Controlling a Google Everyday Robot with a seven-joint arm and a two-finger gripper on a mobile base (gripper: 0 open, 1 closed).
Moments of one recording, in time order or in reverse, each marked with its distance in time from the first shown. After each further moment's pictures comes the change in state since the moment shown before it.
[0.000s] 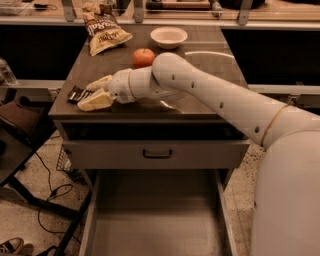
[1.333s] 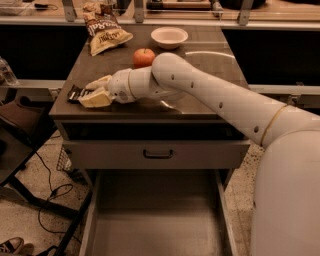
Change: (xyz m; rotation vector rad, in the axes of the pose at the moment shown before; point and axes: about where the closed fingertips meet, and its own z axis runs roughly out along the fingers) arm 0.000 0.000 0.000 0.000 0.000 0.000
